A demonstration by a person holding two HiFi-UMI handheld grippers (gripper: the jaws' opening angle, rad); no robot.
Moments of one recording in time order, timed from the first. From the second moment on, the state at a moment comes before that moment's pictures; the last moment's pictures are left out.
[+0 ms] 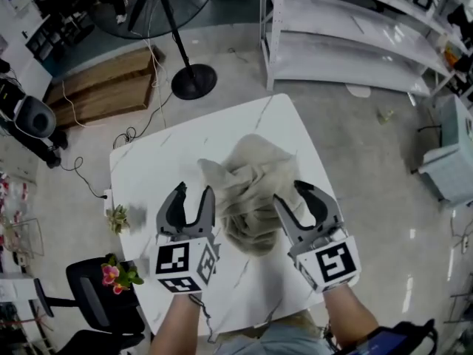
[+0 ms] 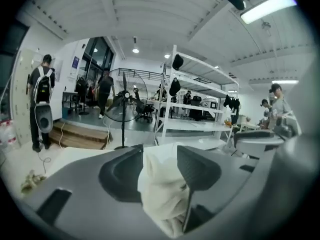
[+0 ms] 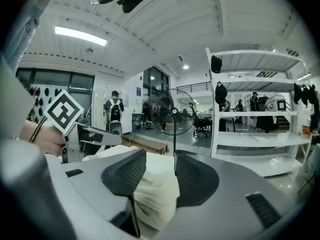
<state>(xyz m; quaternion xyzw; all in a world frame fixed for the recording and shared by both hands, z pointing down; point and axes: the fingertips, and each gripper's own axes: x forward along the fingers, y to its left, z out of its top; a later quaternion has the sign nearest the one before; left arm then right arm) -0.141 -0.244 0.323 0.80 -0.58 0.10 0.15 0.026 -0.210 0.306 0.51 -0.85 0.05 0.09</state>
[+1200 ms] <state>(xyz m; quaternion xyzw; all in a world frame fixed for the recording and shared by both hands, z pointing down) -0.130 -0.296 0.389 0.78 -0.56 0.15 0.25 0.056 -0.293 0.354 0.48 -0.86 0.04 0.17</state>
